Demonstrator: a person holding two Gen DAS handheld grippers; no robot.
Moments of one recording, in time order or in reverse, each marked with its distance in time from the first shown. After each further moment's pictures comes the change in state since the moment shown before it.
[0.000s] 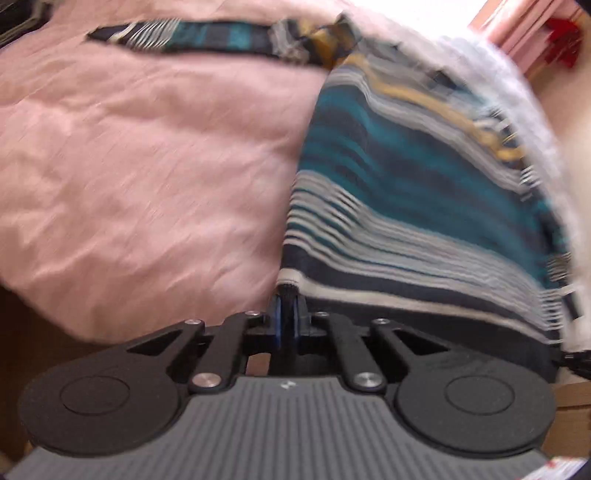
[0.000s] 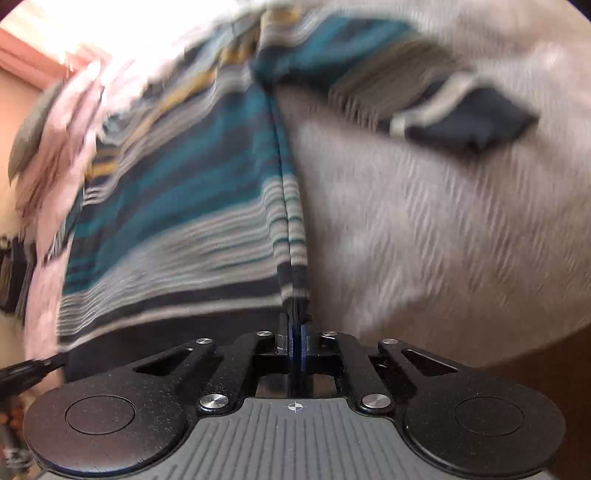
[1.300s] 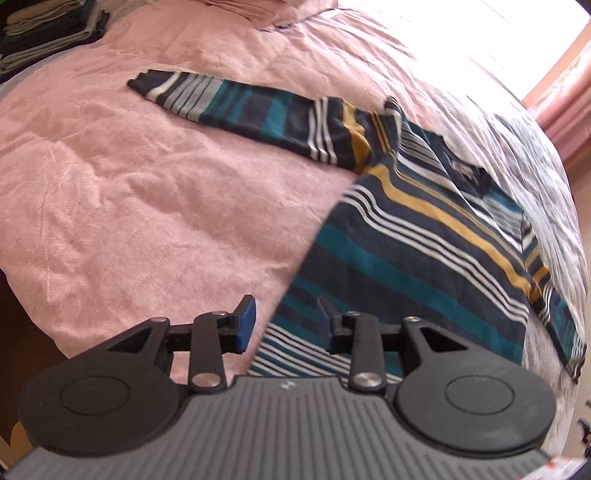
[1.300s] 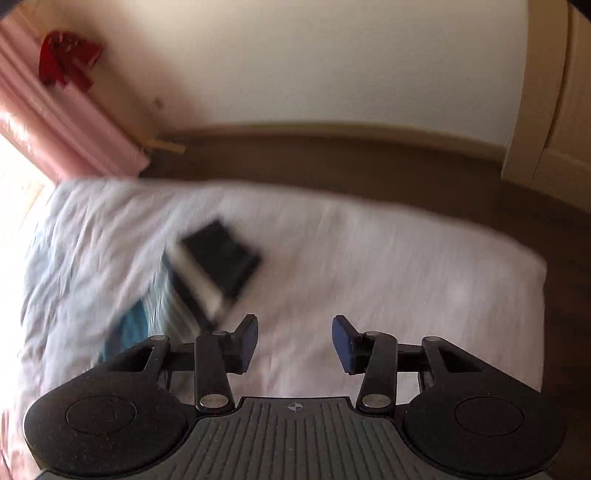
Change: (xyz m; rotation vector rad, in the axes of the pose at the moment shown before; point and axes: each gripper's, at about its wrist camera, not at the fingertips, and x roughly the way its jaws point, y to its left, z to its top) left arm -0.048 -0.014 0.110 -0.233 -0.144 0.029; right arm -0.128 -0.233 0.161 0.762 -0.625 -0.330
